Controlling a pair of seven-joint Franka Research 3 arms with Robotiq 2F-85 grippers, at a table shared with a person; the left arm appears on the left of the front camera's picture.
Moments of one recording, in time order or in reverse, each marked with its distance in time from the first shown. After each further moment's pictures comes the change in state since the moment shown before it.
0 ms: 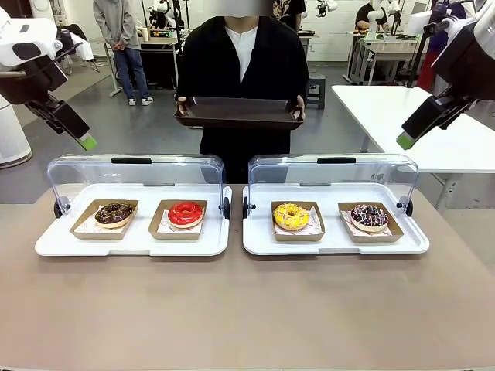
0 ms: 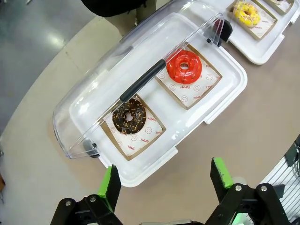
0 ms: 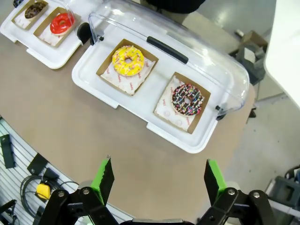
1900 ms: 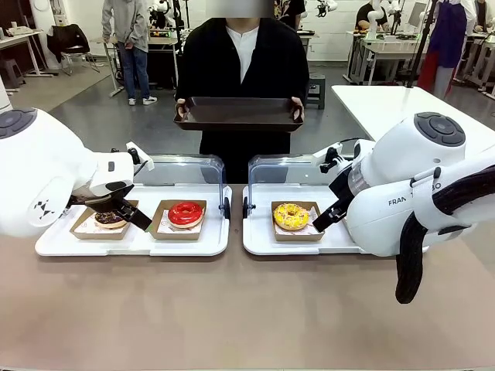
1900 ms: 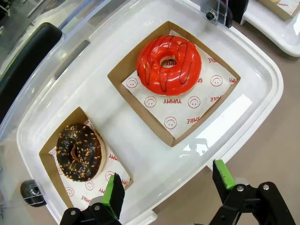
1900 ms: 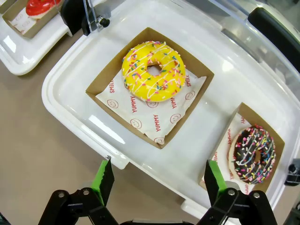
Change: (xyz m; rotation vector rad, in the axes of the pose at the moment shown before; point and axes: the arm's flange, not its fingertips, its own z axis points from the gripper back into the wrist) left arm -0.049 -0.069 -0.208 0.068 -0.064 0.018; right arm -0.015 0.070 -0.263 0.050 -0.062 0.069
